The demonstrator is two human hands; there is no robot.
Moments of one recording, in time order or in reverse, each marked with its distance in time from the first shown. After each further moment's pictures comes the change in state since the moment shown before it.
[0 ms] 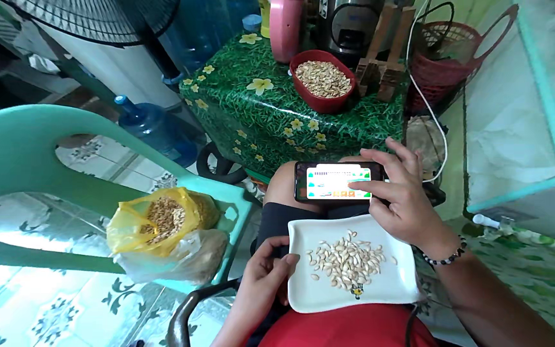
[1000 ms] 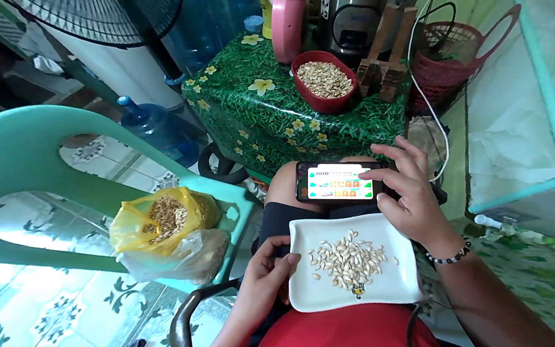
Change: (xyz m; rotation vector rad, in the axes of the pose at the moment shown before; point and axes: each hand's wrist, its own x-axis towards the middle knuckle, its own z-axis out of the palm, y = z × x) left_hand 0.001 0.000 -0.001 0.002 -0.009 0.005; right_hand 0.001 0.003 -0.005 0.061 0.053 0.073
